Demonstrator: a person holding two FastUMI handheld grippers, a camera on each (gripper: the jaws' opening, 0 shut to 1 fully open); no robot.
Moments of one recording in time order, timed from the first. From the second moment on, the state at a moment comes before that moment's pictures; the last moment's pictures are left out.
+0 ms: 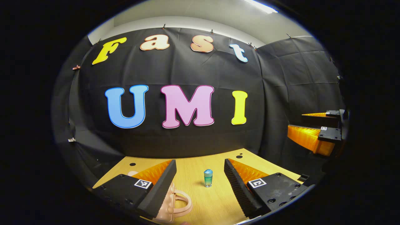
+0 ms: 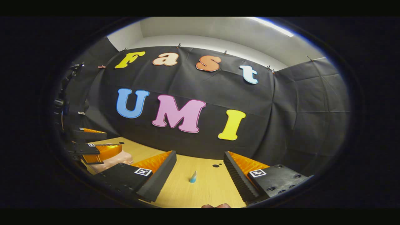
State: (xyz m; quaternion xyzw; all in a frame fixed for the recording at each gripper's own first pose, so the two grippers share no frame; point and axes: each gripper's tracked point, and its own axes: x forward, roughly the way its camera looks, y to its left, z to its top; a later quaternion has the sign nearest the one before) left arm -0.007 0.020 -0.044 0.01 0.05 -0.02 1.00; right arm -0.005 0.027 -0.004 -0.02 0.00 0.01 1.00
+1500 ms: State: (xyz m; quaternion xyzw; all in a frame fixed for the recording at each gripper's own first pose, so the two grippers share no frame) left arm 0.074 0.066 -0.345 0.00 0.46 0.08 0.88; right arm 0.084 0.014 -0.119 0.01 0.12 0.14 0.98
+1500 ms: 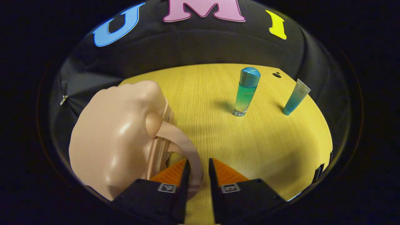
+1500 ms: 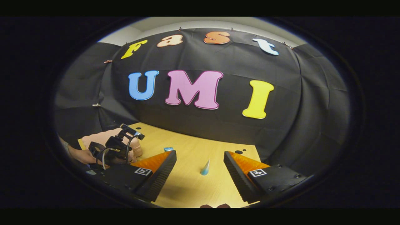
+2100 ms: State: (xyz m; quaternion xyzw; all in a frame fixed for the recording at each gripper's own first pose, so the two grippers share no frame) left arm 0.087 0.122 -0.174 0.04 0.38 0.09 0.92; right arm 0.084 0.036 -0.117 0.04 0.12 0.18 0.97
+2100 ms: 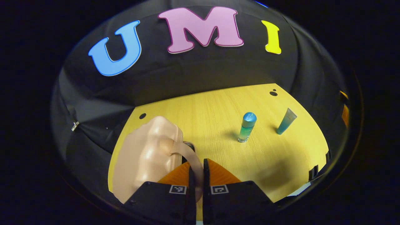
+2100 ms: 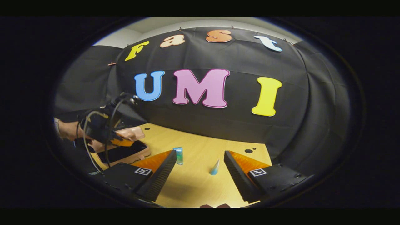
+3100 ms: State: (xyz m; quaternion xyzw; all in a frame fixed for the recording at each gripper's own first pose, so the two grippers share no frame) left arm 0.018 0.563 -0.129 -0.04 0.30 0.20 0.93; right arm 0.102 0.131 -0.081 0.05 0.12 0.09 0.99
